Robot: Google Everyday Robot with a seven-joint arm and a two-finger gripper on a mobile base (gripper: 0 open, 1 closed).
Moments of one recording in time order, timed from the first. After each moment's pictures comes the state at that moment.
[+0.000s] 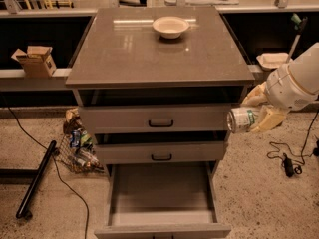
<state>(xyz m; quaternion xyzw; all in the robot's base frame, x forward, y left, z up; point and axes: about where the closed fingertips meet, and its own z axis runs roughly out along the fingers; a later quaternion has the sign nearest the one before) 0.509 -0.240 0.823 -0.72 0.66 0.06 0.21</state>
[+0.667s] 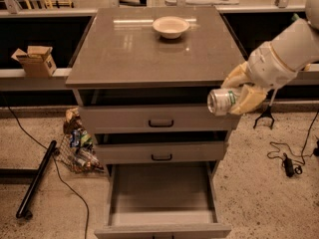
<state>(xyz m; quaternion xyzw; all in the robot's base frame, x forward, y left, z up) 0.538 -0.194 0.856 -0.73 0.63 0.09 0.24</state>
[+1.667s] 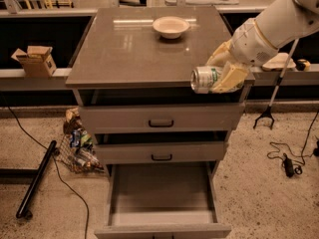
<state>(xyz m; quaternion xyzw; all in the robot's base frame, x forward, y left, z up) 0.578 -0.146 0.897 -0.72 0.62 0.11 0.29</state>
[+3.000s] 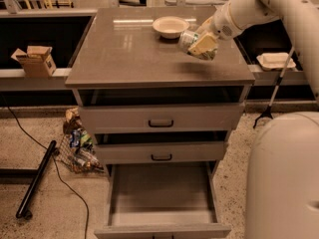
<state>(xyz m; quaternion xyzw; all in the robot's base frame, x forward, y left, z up) 0.765 -0.130 0.893 -0.57 0.72 0.11 0.39</state>
